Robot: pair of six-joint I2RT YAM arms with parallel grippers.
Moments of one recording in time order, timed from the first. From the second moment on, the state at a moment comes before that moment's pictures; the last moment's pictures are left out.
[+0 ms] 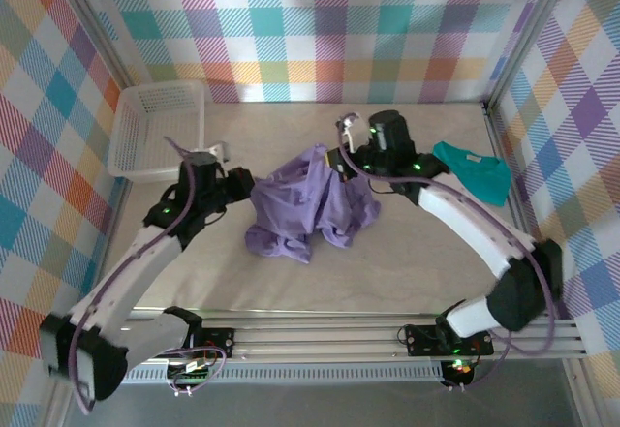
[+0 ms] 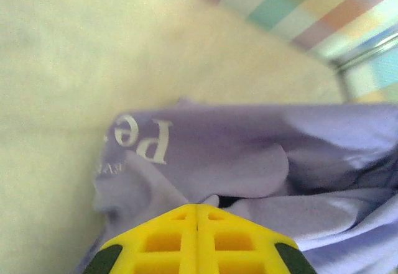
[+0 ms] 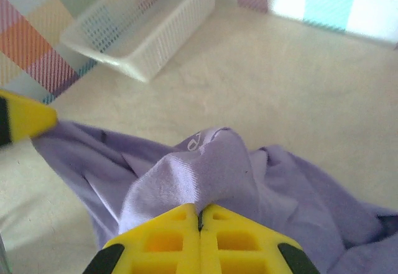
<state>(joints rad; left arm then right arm) -0.37 1.03 0.92 -0.37 0.09 -0.62 0.58 1.38 1.26 -0.36 -0.31 0.10</state>
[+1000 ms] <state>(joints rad) -0.42 0.89 0.46 -0.36 0.30 -0.68 0.85 1.54 0.97 -0.31 -0.08 -0.01</state>
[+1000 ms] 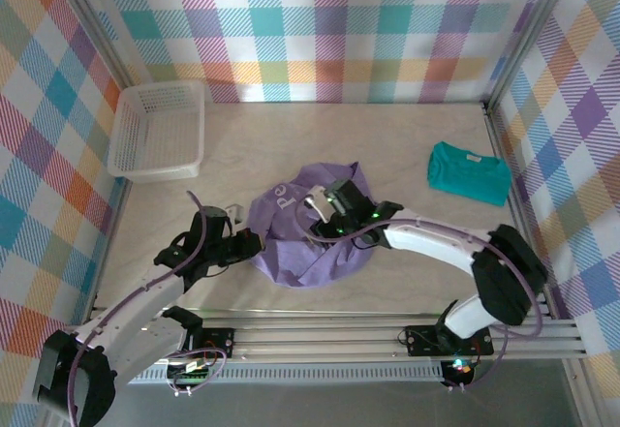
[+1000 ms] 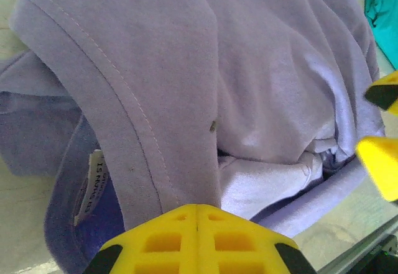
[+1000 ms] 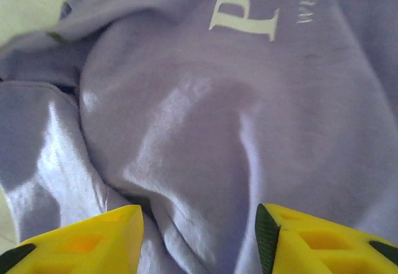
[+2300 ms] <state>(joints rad) -0.70 1.16 0.73 -0.25 0.06 -0.44 0.63 1.54 1.12 -0.25 -0.71 0.32</state>
